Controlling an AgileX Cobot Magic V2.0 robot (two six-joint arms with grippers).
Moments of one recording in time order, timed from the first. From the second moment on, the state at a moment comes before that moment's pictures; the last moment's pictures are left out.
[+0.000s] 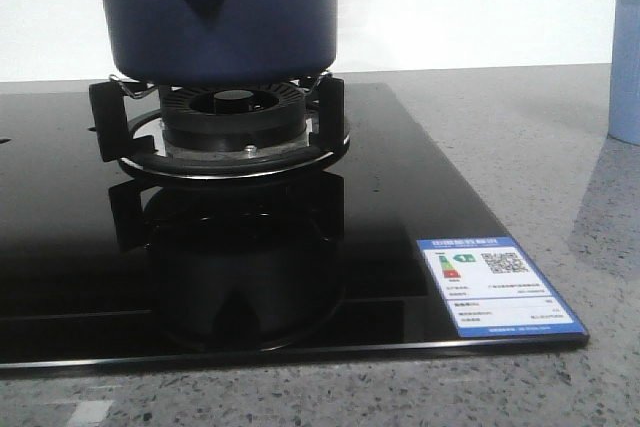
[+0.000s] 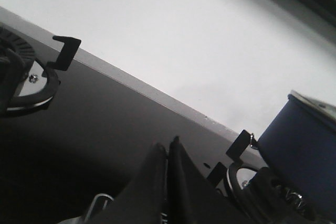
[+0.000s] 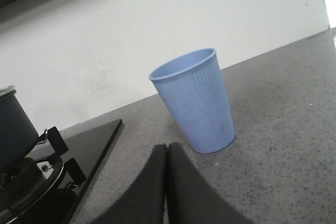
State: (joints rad) left arm 0.00 0.00 0.00 -0.56 0.03 -0.04; right arm 0.03 -0.01 0.01 0.32 -0.01 0.06
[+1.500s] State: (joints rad) left arm -0.56 0.80 -0.66 -0.55 0.07 0.43; right arm 0.19 0.55 -0.56 0.12 0.39 -0.05
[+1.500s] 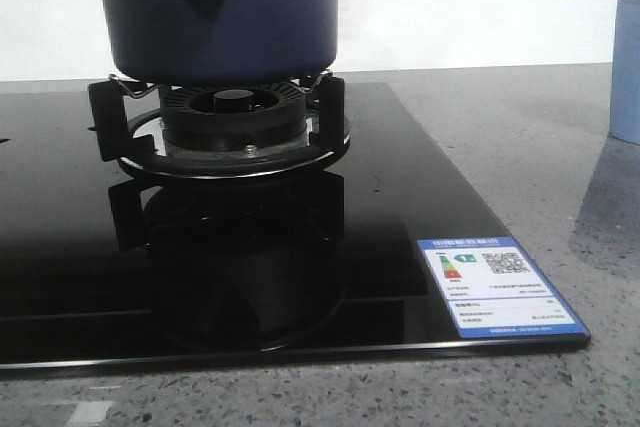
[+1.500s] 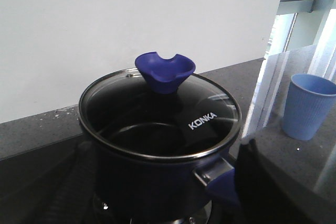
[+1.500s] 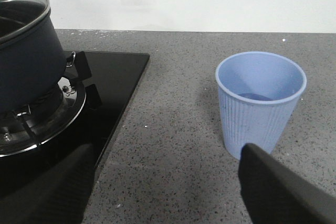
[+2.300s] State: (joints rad) left arm -0.57 1.39 -1.05 -0.53 -0.05 0.43; right arm 0.19 0.55 -0.56 0.12 0.39 -0.05
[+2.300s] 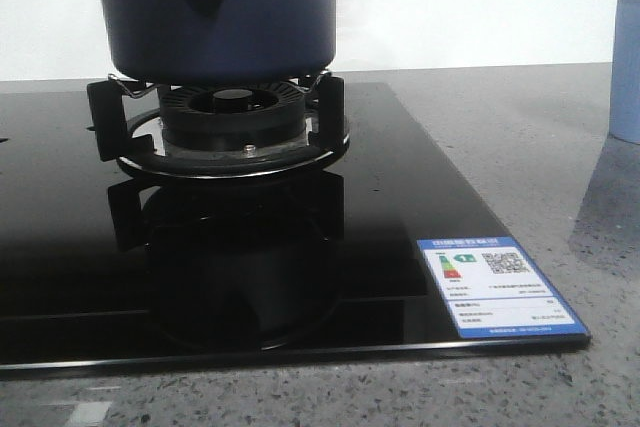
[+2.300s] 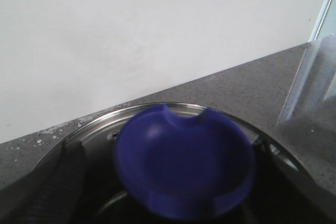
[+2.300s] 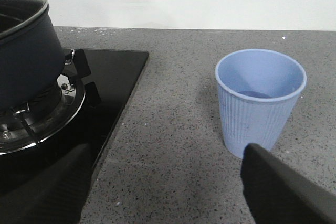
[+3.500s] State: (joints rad) left arm -0.56 1.40 -1.11 -0.51 0.01 0.43; right arm 0.18 0.55 -0.56 0.04 0.39 -0.05
